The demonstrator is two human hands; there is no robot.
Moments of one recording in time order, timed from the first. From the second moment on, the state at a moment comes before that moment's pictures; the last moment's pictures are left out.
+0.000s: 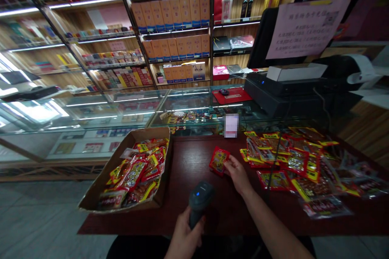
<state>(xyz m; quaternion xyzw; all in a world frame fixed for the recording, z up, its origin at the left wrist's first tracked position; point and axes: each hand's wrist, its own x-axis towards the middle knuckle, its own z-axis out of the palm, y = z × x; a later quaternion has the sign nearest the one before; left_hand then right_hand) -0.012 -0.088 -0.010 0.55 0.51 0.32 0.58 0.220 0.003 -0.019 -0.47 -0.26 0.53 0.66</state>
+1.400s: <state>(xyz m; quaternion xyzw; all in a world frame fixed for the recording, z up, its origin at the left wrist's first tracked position) -0.008 -0.074 -0.034 0.46 0.52 0.39 0.61 0.375 0.052 0.029 -0.89 -0.42 0.05 0.17</state>
